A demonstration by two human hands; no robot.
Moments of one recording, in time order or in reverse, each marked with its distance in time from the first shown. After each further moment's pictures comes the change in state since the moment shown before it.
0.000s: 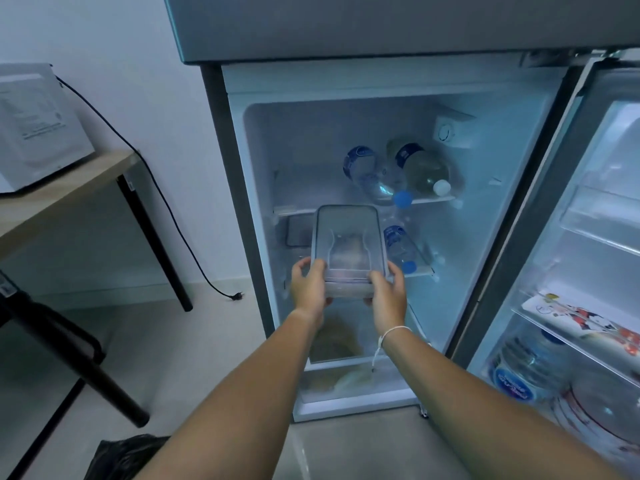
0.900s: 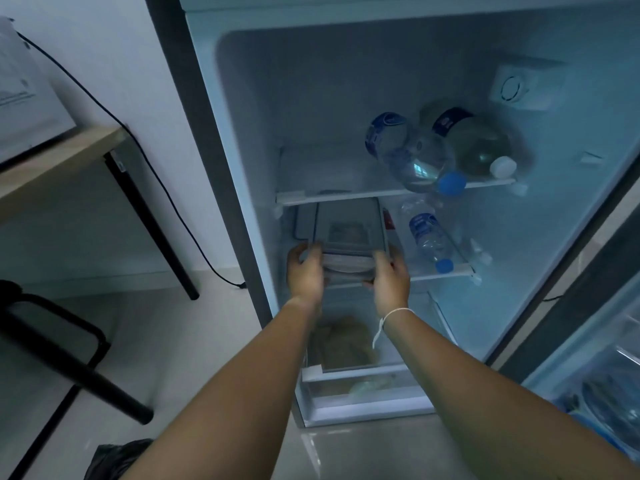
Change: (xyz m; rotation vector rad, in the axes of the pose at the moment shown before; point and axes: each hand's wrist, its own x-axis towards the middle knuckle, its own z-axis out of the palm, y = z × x) left_hand 0.097 -0.012 -0.003 -0.027 0.106 0.011; right_hand 0.083 0.032 0.058 0.064 -0.026 0.080
